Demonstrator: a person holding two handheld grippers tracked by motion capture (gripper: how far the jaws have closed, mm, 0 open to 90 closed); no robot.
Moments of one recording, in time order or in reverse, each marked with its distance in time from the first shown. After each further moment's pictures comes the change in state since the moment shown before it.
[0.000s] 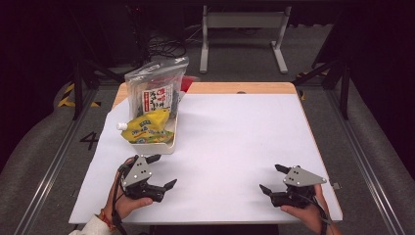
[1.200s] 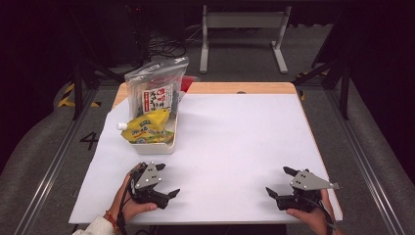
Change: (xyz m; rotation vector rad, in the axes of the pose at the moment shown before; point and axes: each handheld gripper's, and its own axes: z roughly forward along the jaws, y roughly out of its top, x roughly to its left) left arm -0.004 -0.023 0.023 0.129 -0.055 -0.008; right arm -0.005 -0.018 -0.008 0.002 -0.047 0.029
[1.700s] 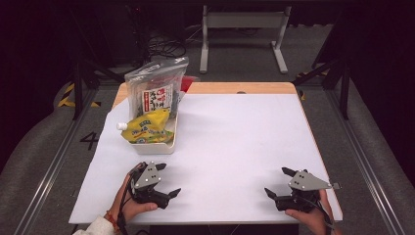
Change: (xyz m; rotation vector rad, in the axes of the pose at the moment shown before) left arm -0.002 0.004 -0.001 -0.029 -0.007 -0.006; right arm 0.003 0.000 0.002 0.003 0.006 -0.003
